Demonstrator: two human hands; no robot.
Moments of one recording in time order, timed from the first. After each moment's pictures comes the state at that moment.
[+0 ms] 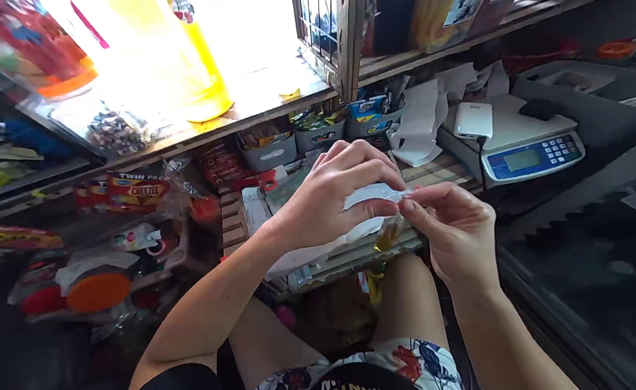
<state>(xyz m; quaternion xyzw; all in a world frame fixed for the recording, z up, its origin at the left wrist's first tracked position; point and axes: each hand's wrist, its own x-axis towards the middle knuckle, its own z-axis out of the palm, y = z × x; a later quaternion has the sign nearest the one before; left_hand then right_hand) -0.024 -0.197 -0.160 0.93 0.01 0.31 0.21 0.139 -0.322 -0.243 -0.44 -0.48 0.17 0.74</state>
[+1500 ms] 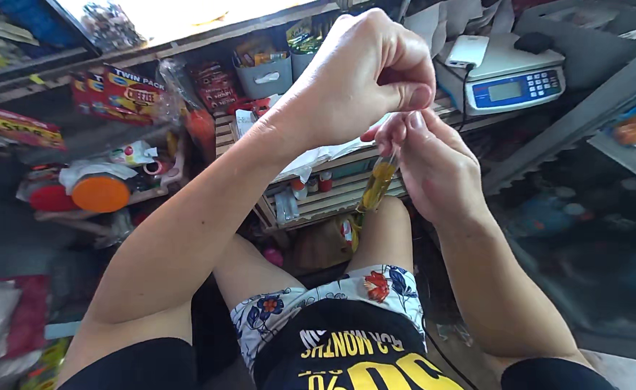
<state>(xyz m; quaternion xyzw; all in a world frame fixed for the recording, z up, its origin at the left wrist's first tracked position) -0.031 -0.310 -0.124 0.94 0.07 0.24 0.22 0.108 -0.410 -0.235 -0.33 -0.58 0.34 0.66</state>
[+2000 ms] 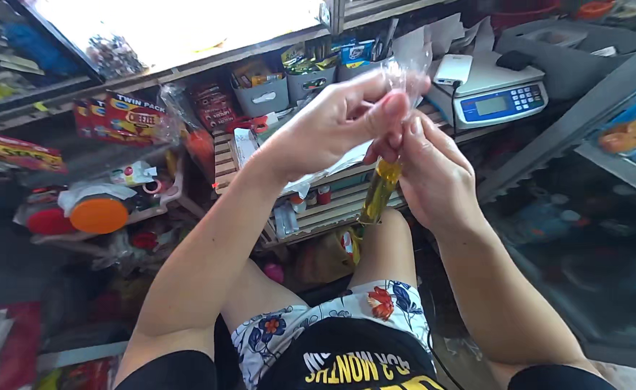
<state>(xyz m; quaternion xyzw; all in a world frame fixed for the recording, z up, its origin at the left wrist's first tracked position) -0.037 -0.298 -0.148 0.85 0.02 0.23 0.47 0.107 -0.402 -0.222 -0.32 -0.59 0.31 0.67</state>
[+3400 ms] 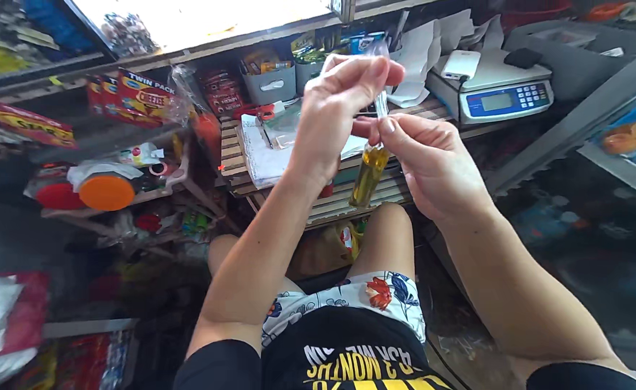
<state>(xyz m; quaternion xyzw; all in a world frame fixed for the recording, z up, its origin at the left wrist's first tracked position) -0.024 -0.328 -0.186 0.63 0.11 0.50 0.58 0.099 -0.418 -0.215 -0.39 -0.58 0.33 0.63</state>
